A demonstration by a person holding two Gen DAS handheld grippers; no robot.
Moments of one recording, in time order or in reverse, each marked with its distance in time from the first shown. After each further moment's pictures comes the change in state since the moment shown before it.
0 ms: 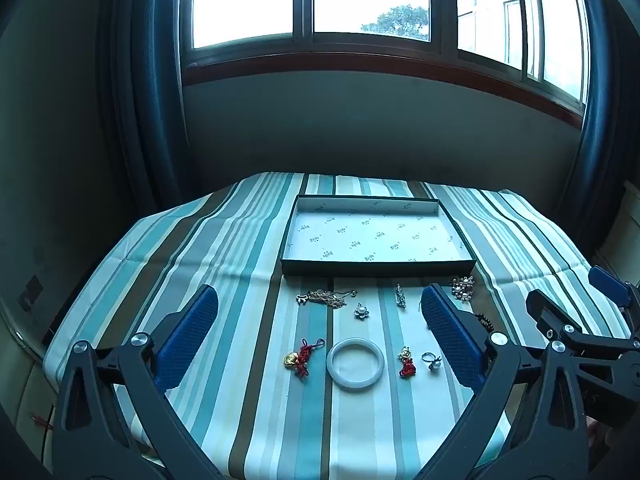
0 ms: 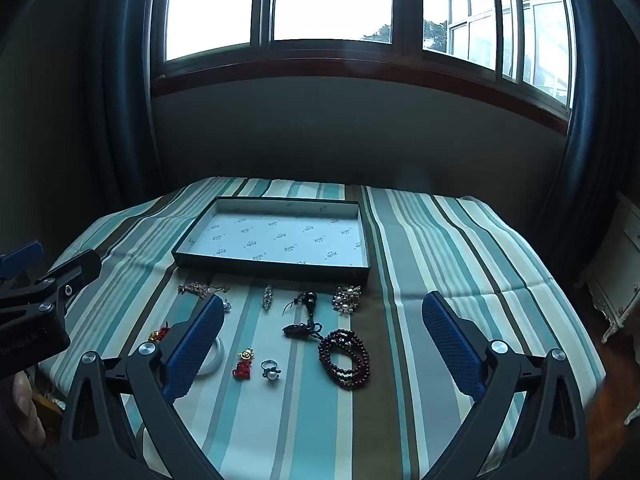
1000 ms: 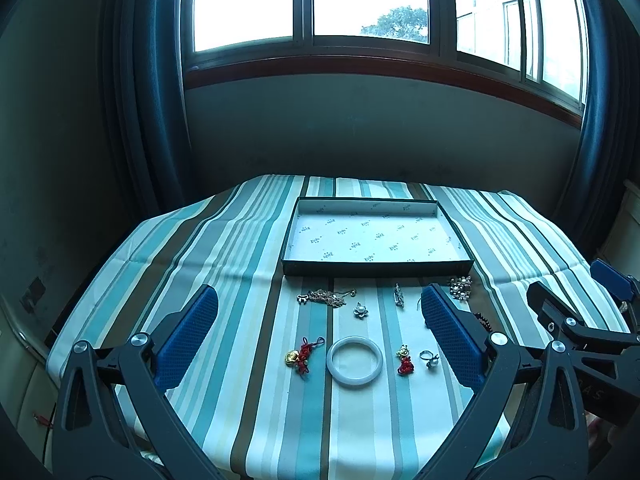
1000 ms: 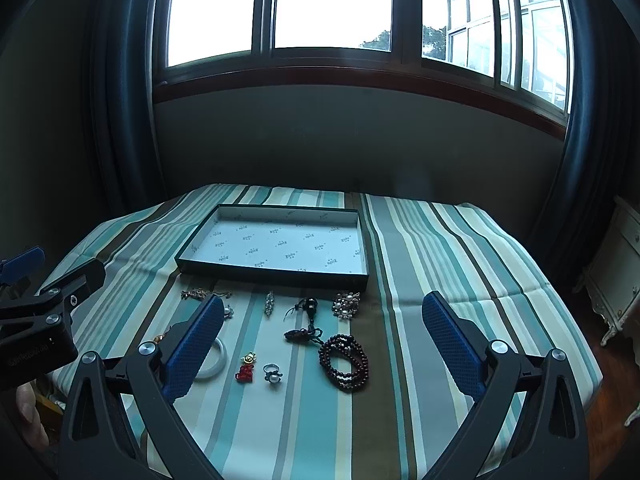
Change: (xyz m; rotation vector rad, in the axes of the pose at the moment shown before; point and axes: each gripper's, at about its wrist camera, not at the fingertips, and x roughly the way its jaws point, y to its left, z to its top) left arm -0.005 0.004 0.001 0.009 -0.004 -0.004; right arm -0.013 0.002 0.010 -0.002 -0.018 0.001
